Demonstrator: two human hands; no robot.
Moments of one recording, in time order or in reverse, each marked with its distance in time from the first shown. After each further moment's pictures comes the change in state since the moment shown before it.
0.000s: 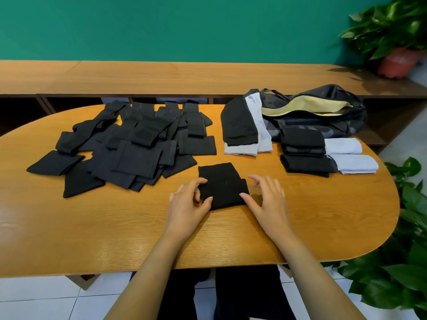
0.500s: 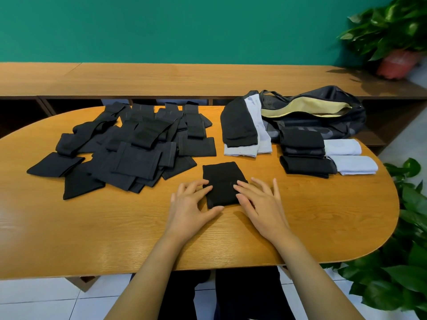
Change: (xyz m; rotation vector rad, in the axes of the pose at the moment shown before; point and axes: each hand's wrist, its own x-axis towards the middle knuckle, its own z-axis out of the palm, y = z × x) left_hand 0.002 0.002 0.001 0.205 -0.129 0.056; right_hand 0.002 -0.003 0.003 -0.194 -0.193 -0.049
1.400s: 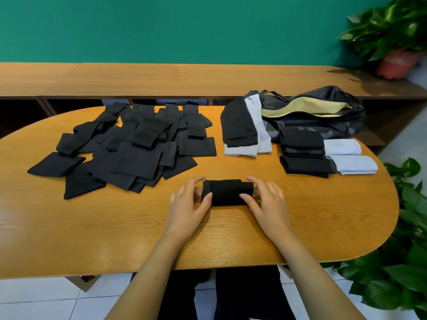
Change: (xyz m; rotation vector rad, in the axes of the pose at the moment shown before) left_hand -0.003 -0.002 -0.001 -0.265 0.076 -0.119; right_hand -0.004 -0.001 -0.006 0.178 0.105 0.135
